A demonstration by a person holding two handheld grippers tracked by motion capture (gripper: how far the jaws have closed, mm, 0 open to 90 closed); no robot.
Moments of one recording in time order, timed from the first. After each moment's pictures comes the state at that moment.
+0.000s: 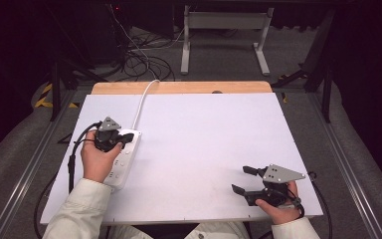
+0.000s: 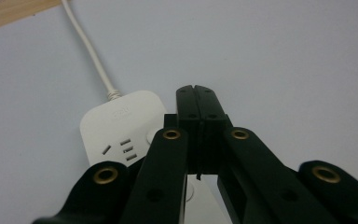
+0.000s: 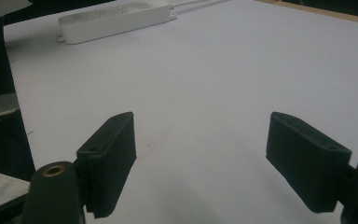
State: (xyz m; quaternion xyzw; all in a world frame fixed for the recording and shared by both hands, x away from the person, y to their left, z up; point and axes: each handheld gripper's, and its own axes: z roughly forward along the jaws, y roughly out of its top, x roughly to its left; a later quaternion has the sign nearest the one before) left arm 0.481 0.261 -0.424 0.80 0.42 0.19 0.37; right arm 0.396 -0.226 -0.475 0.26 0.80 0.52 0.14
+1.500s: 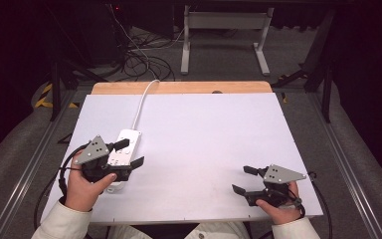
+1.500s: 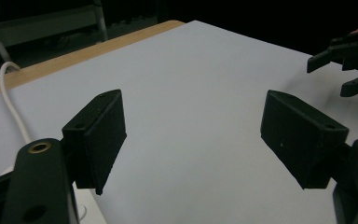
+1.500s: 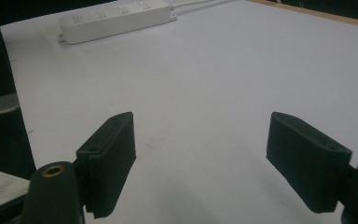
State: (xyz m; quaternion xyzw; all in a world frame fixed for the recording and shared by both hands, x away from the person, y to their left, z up) left arm 0.394 0.249 -0.404 0.76 0.31 0.20 0.53; right arm 0.395 -0.227 -0.473 0.26 0.80 0.52 0.15
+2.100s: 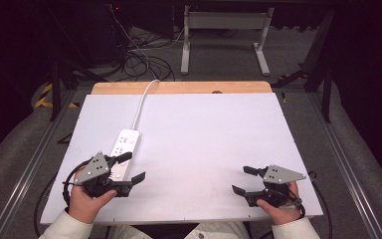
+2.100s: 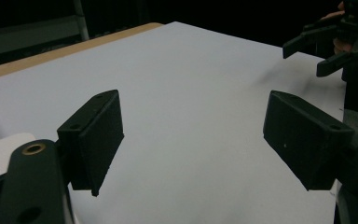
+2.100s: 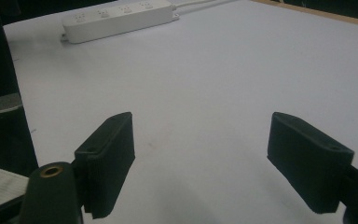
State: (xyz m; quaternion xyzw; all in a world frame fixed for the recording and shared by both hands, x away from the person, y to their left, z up) left arm 0.376 0.250 -0.442 0.76 0.28 0.18 0.56; right arm 0.395 -0.227 -0.473 0.25 0.80 0.52 0.14
